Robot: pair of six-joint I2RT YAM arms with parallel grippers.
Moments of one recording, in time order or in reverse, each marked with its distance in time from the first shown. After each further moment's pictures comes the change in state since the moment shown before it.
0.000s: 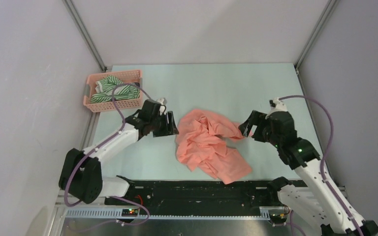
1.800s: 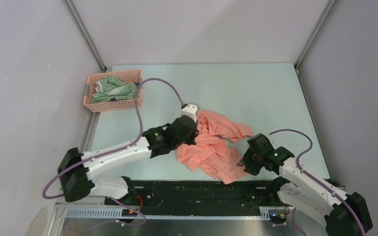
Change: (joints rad) left arm -0.594 -0.016 0.090 0.051 -0.562 -0.021; right arm 0.137 0.097 -0.431 -0.087 -0.051 0.630
